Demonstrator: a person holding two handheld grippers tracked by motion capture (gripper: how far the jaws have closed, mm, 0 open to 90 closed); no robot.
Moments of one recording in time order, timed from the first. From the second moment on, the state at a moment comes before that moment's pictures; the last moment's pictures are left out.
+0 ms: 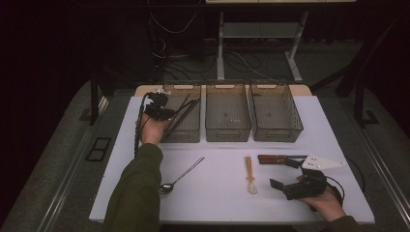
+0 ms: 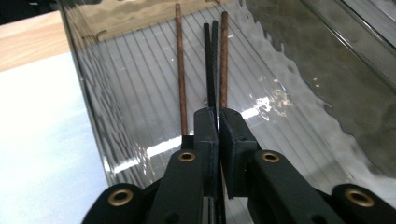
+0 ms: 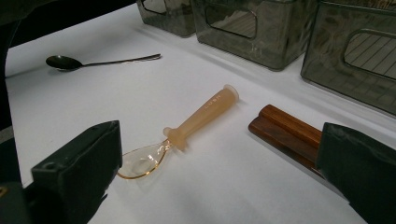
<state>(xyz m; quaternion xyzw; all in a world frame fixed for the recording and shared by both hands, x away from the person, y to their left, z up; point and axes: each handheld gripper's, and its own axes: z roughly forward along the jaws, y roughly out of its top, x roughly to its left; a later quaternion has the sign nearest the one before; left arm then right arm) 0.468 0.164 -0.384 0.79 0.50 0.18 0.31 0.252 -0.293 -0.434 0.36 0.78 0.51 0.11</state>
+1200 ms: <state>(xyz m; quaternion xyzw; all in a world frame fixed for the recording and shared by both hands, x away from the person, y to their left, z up) 0.375 0.159 -0.371 0.81 0.33 0.14 0.47 0.251 -0.292 -0.435 0.36 0.78 0.50 0.11</state>
